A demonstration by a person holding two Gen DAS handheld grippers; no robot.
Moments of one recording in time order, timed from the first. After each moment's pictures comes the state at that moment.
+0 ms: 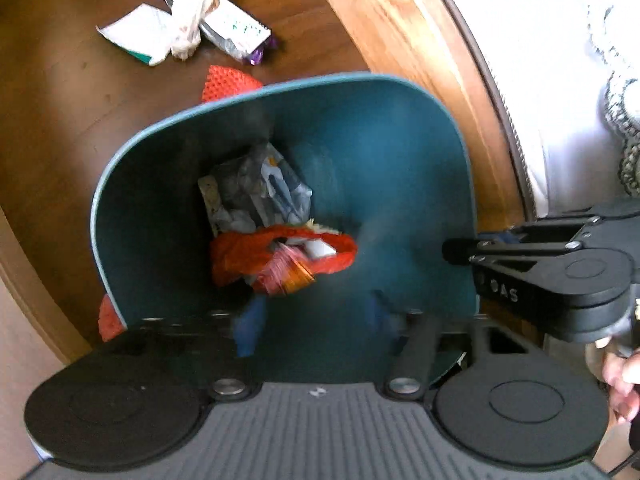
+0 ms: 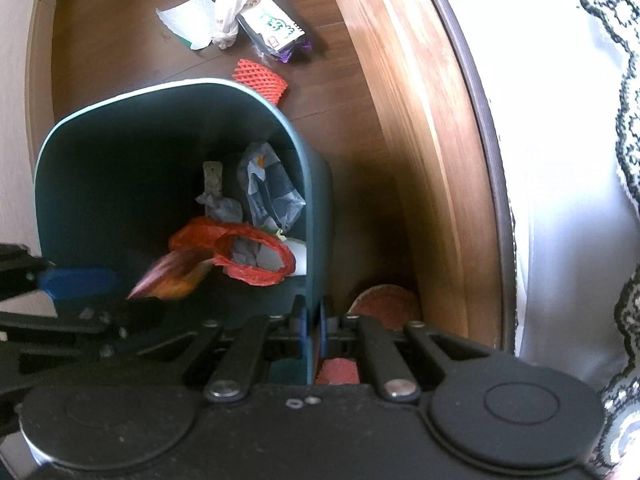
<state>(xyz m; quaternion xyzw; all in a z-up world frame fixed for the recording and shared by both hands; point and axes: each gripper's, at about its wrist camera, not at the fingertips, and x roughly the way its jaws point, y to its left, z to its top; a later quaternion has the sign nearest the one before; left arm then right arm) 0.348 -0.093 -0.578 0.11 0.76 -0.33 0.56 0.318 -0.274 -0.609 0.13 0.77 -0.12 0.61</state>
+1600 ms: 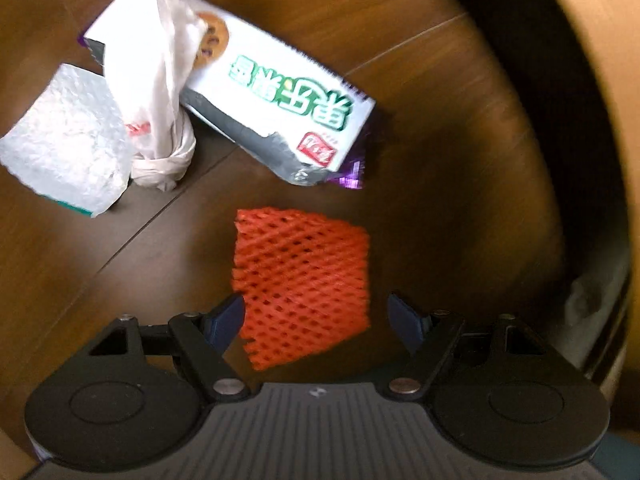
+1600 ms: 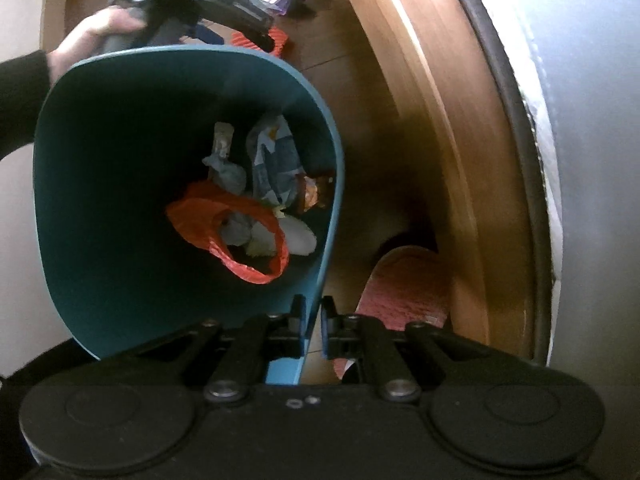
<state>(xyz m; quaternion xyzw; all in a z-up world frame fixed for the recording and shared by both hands) 0.461 -0.195 -0.835 0.18 0.73 -0.33 0.57 0.275 -0.308 -0.646 0.20 0.78 -0.06 0.59</state>
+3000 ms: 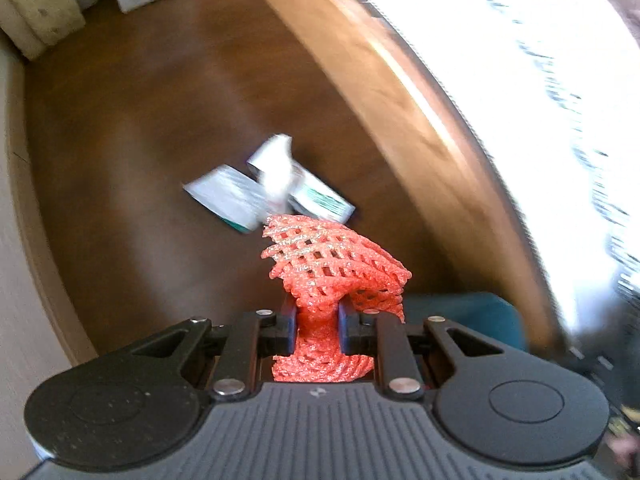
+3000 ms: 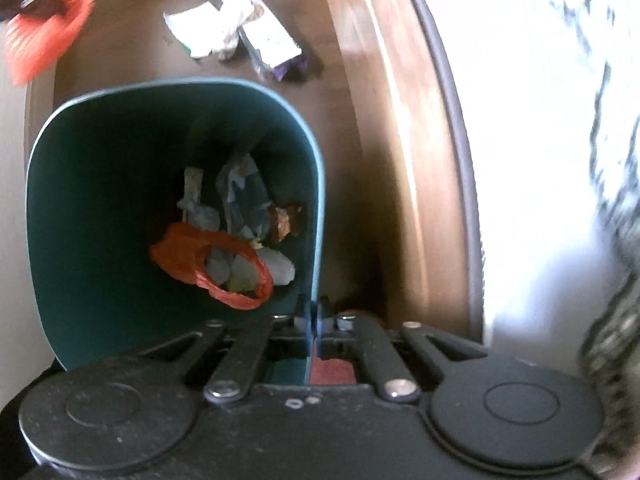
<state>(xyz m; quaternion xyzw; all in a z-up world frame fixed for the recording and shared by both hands) 0.450 -0.081 -0.514 0.10 0.65 -0.32 0.68 0.319 -0.286 -0.601 0.07 0.76 -0.10 0.64</state>
